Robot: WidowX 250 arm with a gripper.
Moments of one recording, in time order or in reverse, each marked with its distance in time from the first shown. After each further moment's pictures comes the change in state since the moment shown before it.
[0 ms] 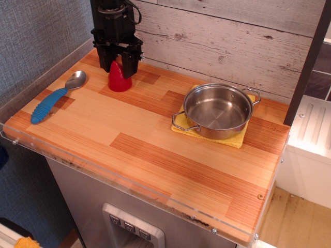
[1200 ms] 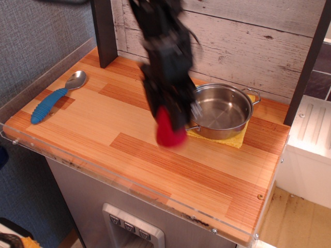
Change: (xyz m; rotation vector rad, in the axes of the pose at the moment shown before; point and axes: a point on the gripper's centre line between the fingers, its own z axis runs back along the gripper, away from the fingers) arm -0.101 -0.185 0.026 -0.129 -0.022 -0.391
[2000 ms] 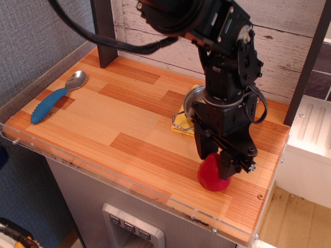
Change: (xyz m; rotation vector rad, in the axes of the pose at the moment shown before) arm 0.024 -0.053 -0.032 0.092 -0.056 -0.067
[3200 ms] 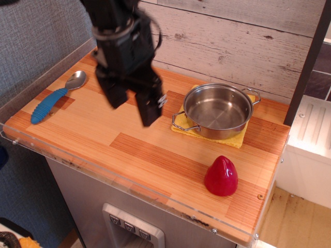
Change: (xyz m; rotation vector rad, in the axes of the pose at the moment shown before) arm -0.078 0.099 0.069 0.094 -0.021 0.358
